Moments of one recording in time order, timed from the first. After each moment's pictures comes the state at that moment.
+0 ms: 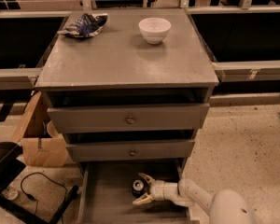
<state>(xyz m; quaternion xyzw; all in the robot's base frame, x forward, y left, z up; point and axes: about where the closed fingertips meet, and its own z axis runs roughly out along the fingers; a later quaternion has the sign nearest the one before) 0.561 0.000 0.177 -0.52 0.61 0.36 0.48</state>
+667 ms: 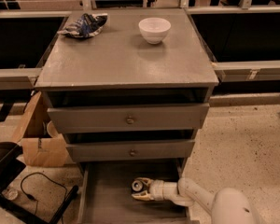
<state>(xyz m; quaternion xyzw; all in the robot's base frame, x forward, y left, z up) 0.558 0.004 0.180 -0.53 0.61 0.36 0.47</state>
